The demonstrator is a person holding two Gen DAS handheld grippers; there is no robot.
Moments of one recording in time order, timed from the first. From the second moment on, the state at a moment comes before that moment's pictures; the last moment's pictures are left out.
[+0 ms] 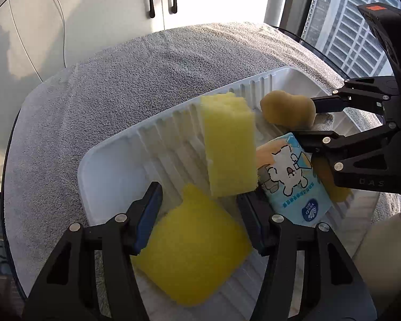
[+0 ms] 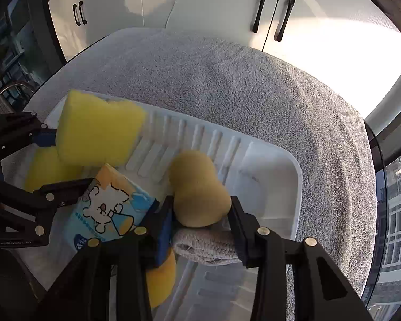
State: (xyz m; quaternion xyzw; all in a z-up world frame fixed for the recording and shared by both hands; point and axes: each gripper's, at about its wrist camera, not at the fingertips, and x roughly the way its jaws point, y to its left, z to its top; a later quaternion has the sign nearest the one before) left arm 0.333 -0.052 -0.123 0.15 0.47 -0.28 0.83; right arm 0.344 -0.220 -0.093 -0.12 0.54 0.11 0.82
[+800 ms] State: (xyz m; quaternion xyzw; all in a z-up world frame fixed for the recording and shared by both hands) left arm 0.283 0.044 -0.066 0.05 0.37 -0.13 0.92; right arm 0.268 -0.268 -0.027 -0.09 0.47 0.05 0.88
